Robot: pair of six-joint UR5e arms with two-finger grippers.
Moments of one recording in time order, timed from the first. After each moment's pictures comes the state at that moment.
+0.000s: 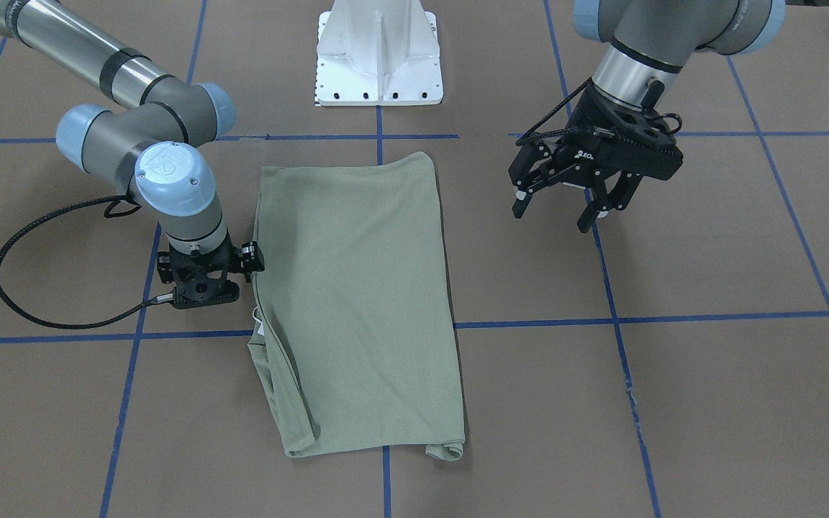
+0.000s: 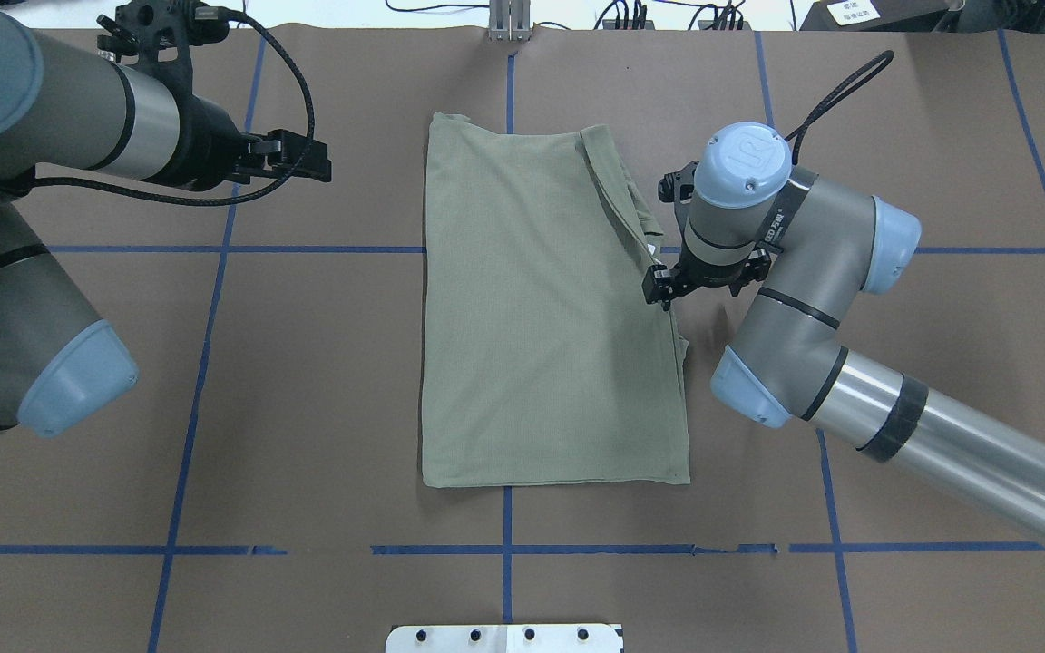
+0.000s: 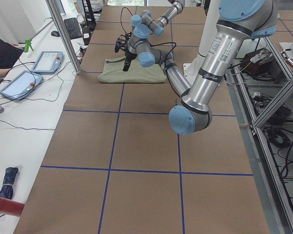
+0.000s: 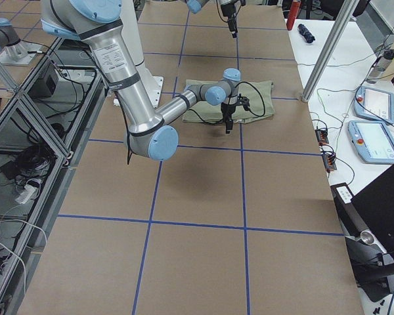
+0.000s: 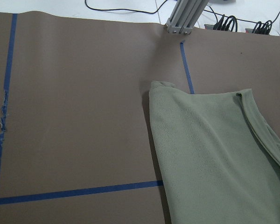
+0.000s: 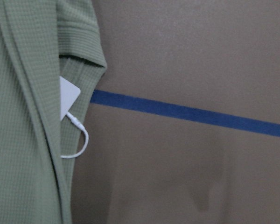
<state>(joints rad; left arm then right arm) -0.83 -2.02 -1.95 -1.85 -1.91 -1.06 0.71 -1.05 1.54 -1.55 1.95 0.80</state>
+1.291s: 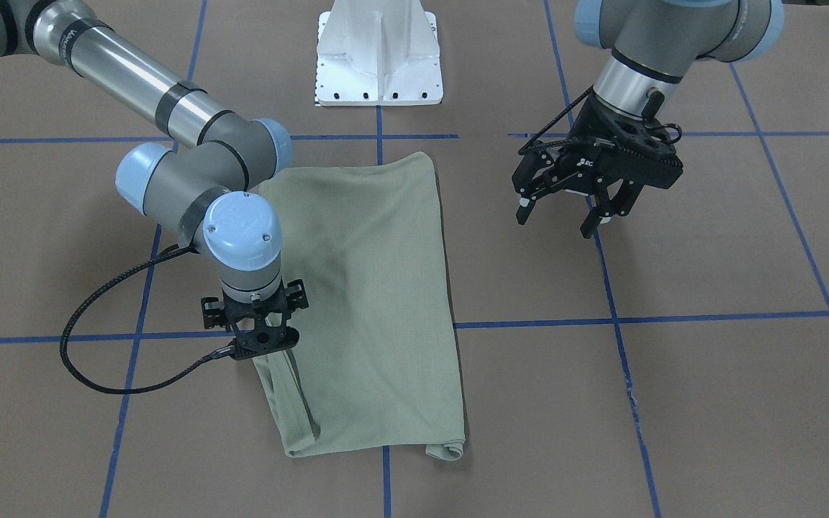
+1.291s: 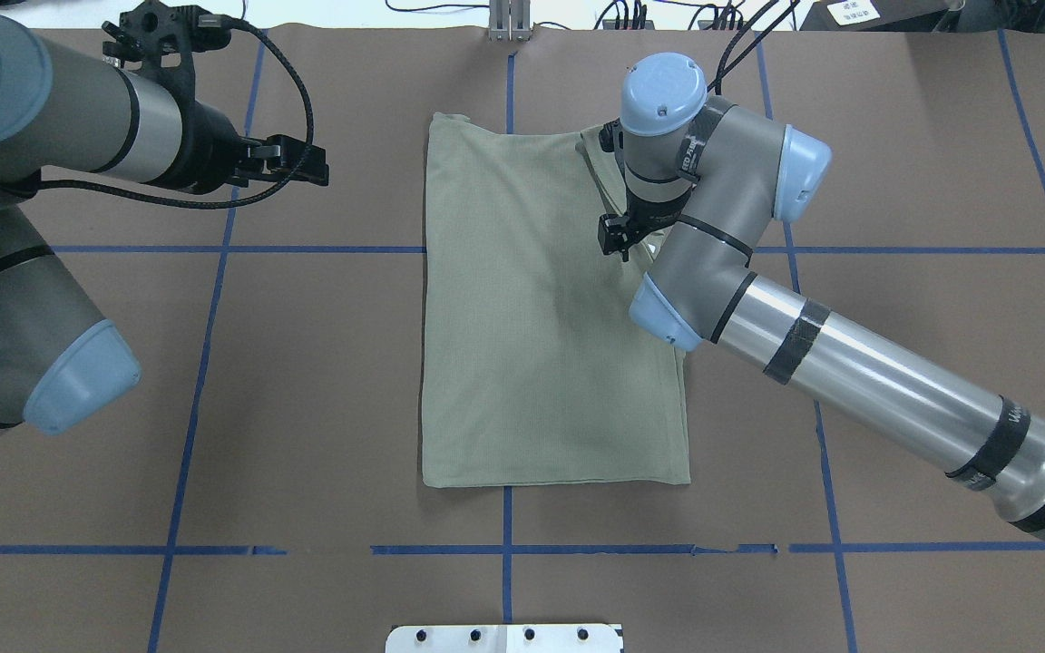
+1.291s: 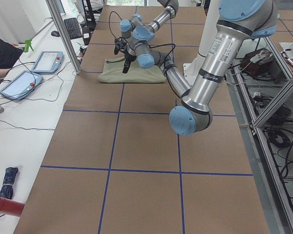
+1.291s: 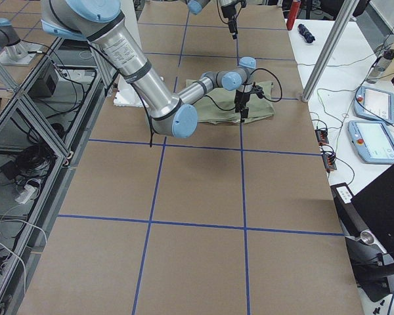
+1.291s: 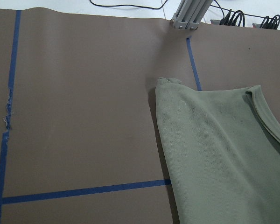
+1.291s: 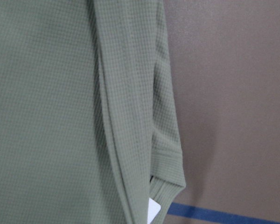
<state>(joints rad) -0.83 -2.01 -1.93 -1.86 -1.91 -1.05 0.74 -0.77 1.23 -1.56 1.94 0.67</state>
